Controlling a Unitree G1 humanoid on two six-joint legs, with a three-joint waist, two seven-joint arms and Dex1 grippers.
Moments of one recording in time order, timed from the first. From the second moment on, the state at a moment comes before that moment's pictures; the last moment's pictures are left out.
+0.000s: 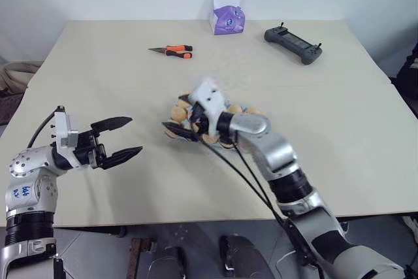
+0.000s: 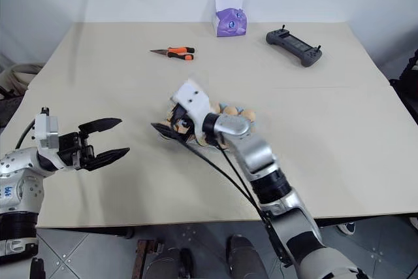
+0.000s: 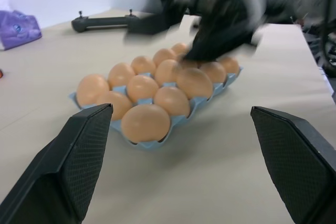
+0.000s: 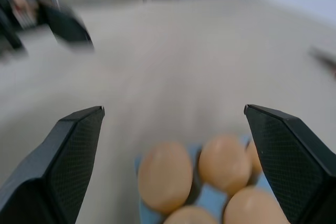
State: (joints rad) left arm -0.32 0.70 0.33 0.24 -0.58 0.07 -1.29; right arm -0.79 -0.16 0.22 -0.06 0.23 0.50 0.70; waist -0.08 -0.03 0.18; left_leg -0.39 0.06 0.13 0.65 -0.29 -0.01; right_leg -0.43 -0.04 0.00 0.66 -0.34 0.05
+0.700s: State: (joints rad) left arm -0.33 0.73 0.35 0.24 -0.60 0.16 -1.29; right arm -0.18 -0.77 -0.33 0.06 0.47 0.25 1.18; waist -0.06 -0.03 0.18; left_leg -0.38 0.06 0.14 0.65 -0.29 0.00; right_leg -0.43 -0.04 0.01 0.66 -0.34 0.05
